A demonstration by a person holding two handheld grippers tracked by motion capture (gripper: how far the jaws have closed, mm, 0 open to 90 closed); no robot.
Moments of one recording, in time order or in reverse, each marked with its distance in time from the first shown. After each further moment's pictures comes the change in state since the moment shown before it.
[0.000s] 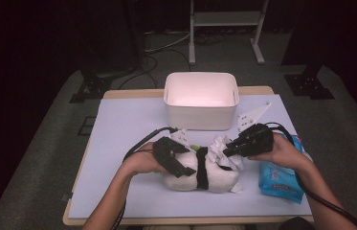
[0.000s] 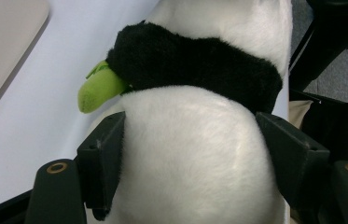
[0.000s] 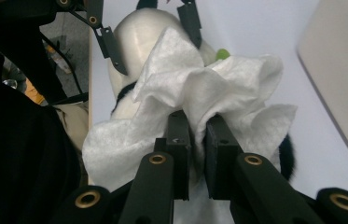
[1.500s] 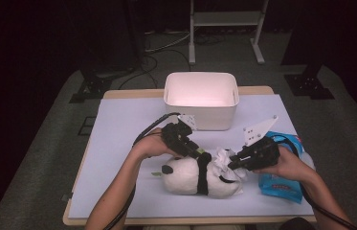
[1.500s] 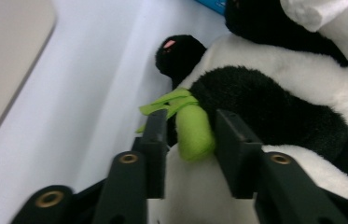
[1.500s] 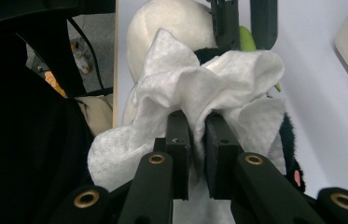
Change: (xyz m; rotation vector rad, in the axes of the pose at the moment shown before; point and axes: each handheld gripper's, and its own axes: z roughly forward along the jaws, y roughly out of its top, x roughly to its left) left arm 0.040 0.027 0.014 0.032 -0.070 -0.028; right arm 0.020 -0.026 0.004 -0.031 0.059 -0.027
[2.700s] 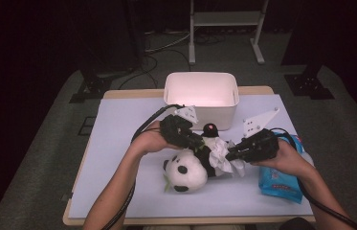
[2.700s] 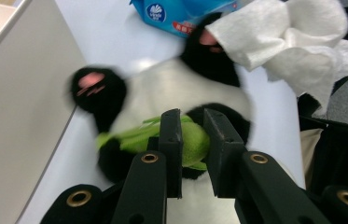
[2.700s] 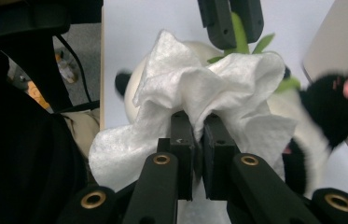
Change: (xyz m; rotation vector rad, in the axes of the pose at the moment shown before) left arm -0.017 0.022 -0.033 -0.096 0.086 0.093; right arm -0.002 0.021 -0.010 -0.030 -0.062 -0.003
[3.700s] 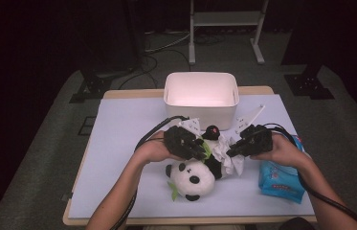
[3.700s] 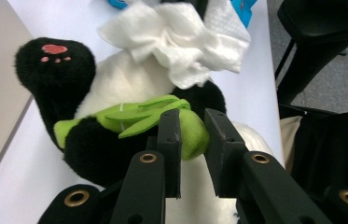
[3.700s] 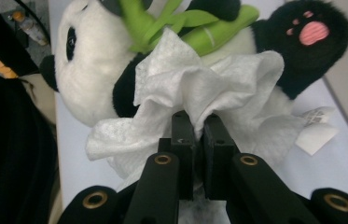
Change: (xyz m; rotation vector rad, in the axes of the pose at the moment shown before) left arm -0.014 -0.013 0.021 0.022 -0.075 0.008; right arm -0.033 -0.012 0.020 0.206 -0.057 0.066
